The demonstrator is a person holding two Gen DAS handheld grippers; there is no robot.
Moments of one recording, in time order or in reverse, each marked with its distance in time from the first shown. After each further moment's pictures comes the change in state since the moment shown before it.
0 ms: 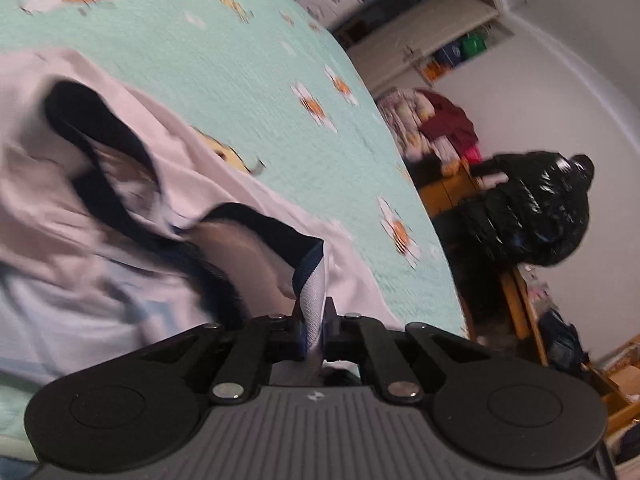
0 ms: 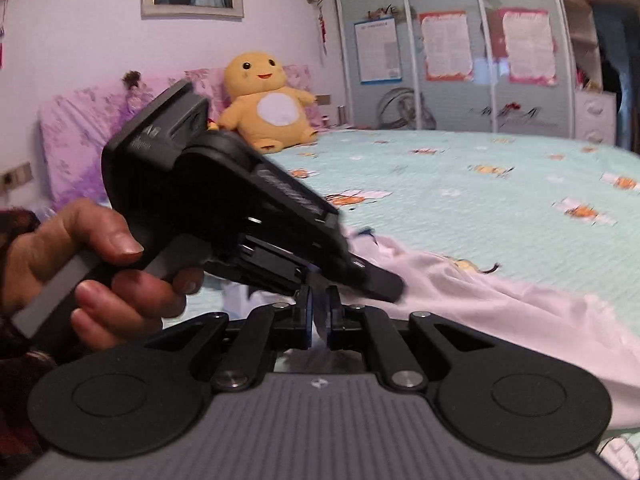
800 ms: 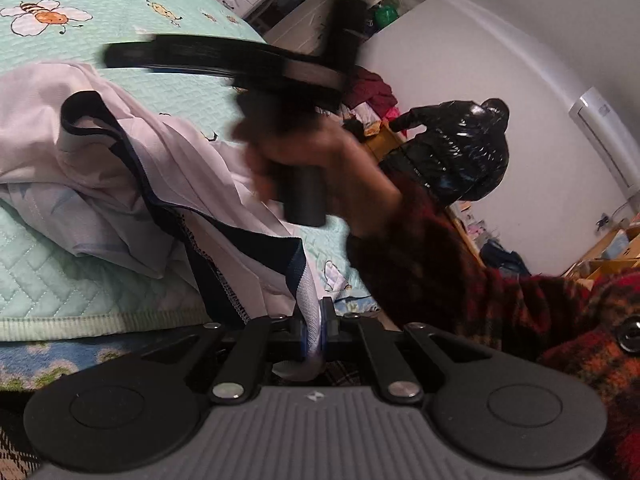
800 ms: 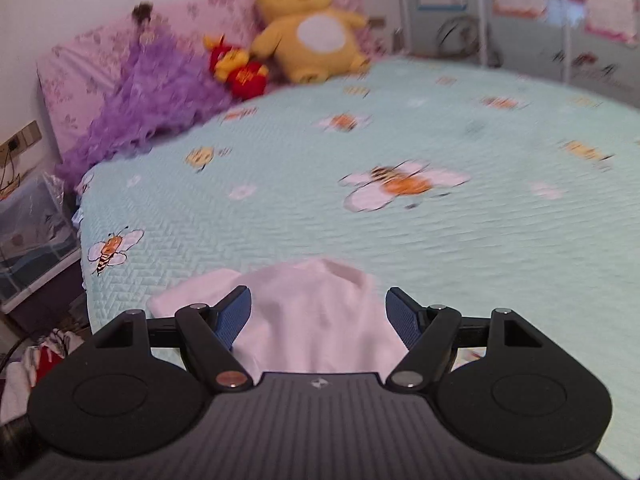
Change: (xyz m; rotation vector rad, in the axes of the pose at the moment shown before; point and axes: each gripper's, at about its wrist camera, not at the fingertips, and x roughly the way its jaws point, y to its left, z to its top) left arm -0.083 0.037 -0.048 0.137 0.082 -0.251; right arm 0.222 -0.007 0.107 -0.060 0.293 0.146
